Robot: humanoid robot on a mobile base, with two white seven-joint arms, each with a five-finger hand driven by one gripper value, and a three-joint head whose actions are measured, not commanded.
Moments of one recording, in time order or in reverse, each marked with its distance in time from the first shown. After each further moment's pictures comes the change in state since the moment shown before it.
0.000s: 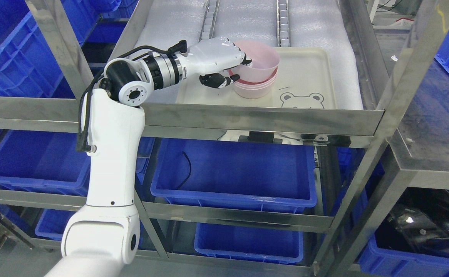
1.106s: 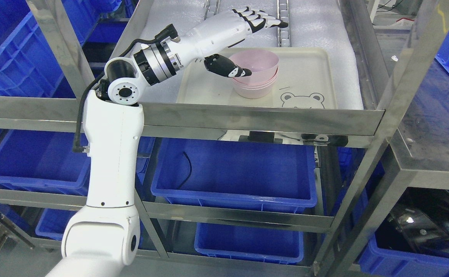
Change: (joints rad) left arm 0.022 0.000 -0.038 -0.031 0.459 0.000 0.054; right arm 0.000 0.000 0.000 0.000 0.000 0.000 0.000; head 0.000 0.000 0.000
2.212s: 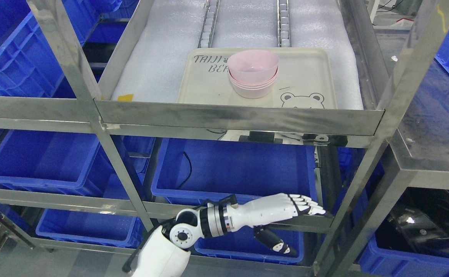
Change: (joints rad) left arm 0.689 0.000 -0.340 -0.034 0.199 -0.001 0.067; right arm 0.000 0.000 0.000 0.000 0.000 0.000 0.001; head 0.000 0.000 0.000
